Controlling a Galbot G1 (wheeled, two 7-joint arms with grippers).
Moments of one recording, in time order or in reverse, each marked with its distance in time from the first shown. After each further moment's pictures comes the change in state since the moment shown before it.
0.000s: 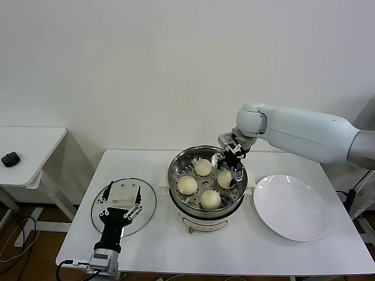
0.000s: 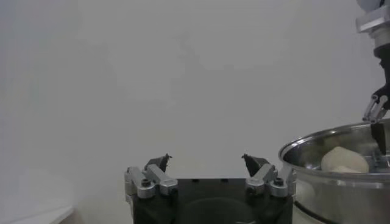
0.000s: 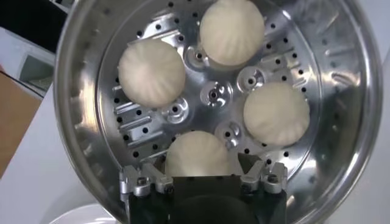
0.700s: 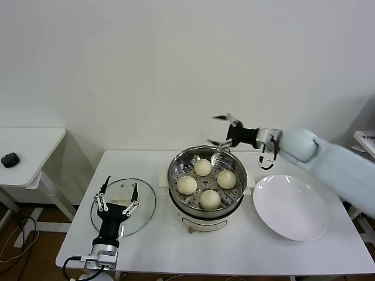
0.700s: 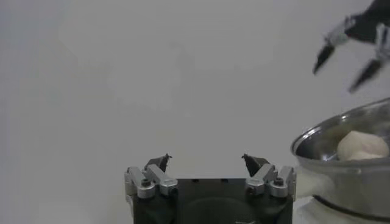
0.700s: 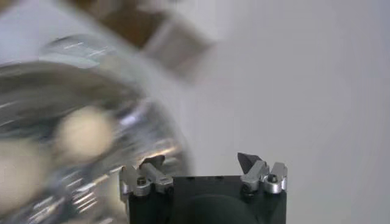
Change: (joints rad) left arm -0.042 0.042 0.005 0.035 0.247 0.043 -0.072; right arm -0.690 -0.342 0.798 0.241 0.114 0.331 0.948
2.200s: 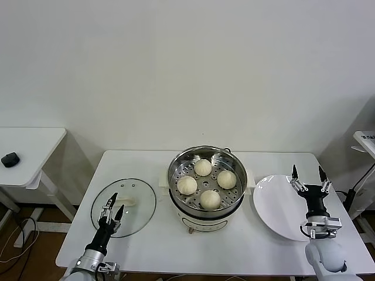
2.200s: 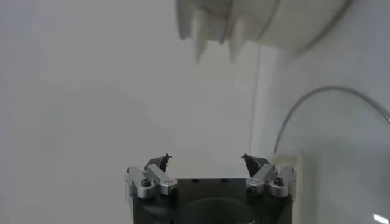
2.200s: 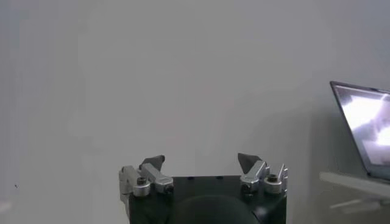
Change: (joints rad) left arm -0.098 0.058 -0.099 0.422 0.869 -0.059 -0.058; right arm -1.164 0.448 1.179 0.016 -0.096 0.200 0.325
